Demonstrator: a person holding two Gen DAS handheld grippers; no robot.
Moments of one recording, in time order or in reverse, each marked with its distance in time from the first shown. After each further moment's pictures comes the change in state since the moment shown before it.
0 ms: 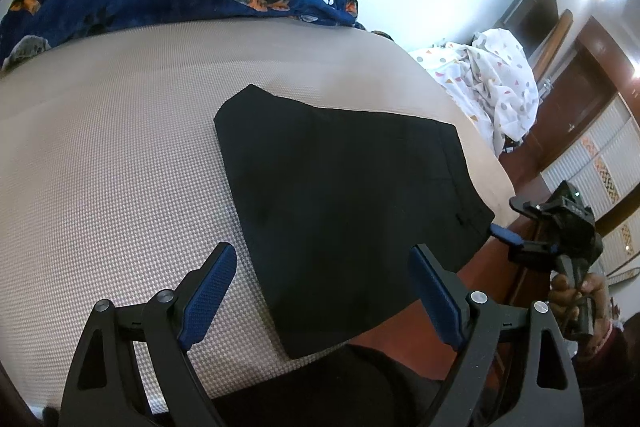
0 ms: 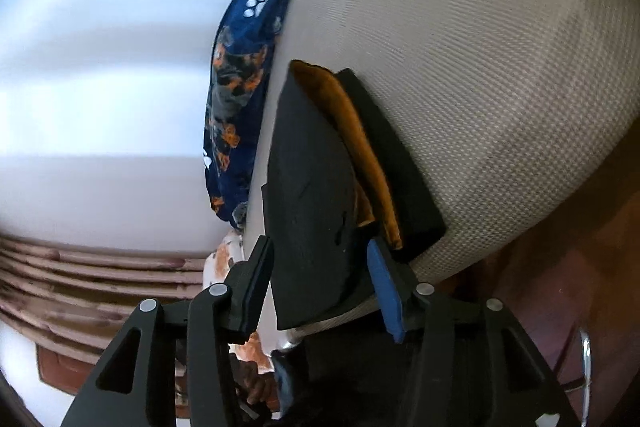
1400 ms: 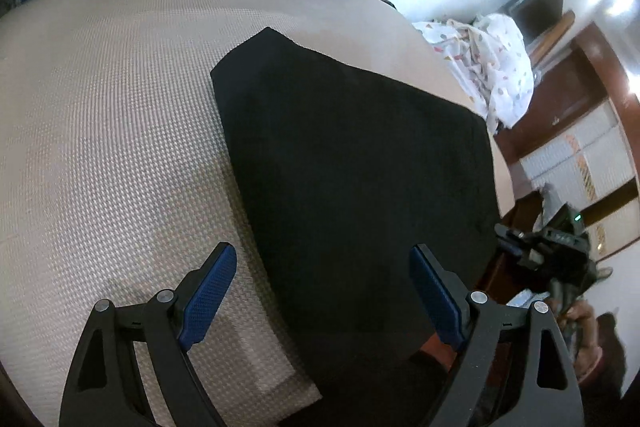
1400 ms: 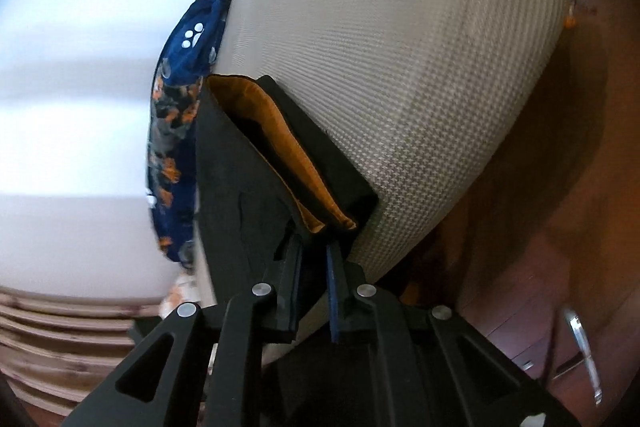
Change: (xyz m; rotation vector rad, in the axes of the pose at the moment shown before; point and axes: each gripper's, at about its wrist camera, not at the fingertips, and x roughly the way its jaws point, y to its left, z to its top) left arm 0.043 0.040 0.005 -0.034 0.147 -0.093; right arm -0.001 -0.007 -0.036 0.051 -0.187 -0.264
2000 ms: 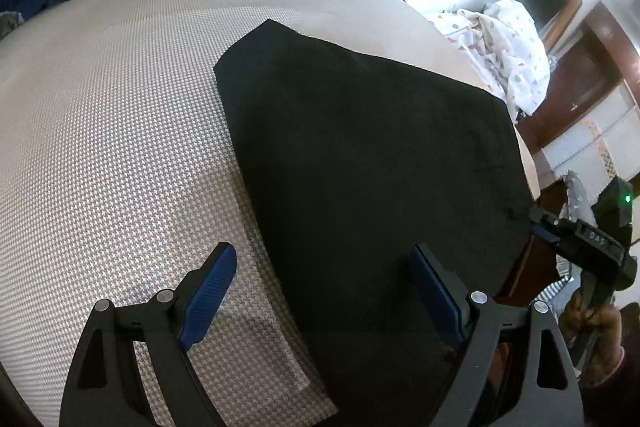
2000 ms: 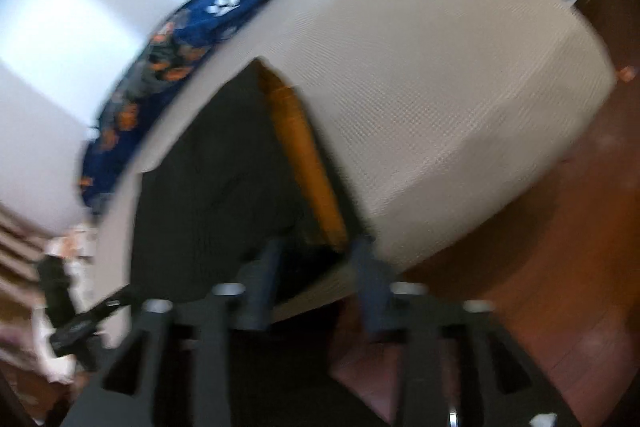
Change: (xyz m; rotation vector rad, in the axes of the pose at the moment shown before) left arm 0.013 -0.008 -0.007 0.037 -0.009 0.092; right arm -0.012 0.049 -0.010 -0.423 -0.147 -0.346
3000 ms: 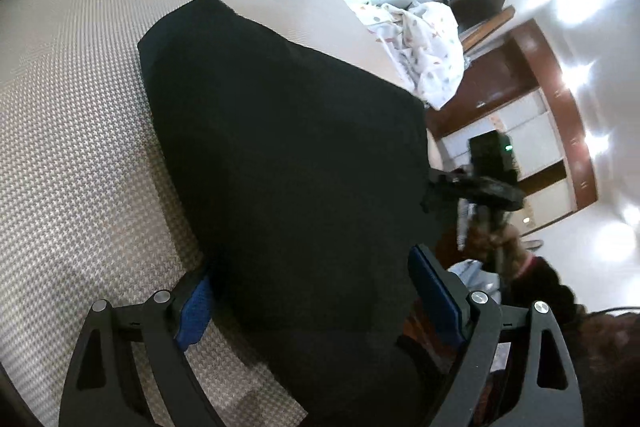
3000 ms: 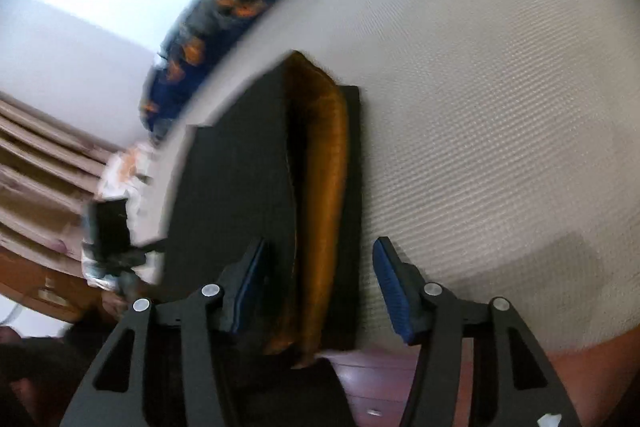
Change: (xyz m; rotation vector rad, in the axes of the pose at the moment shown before) left arm 0.023 0.030 0.026 -0.035 0.097 -0.447; right arm 0.079 0.008 0.078 -0.192 0.355 0.467
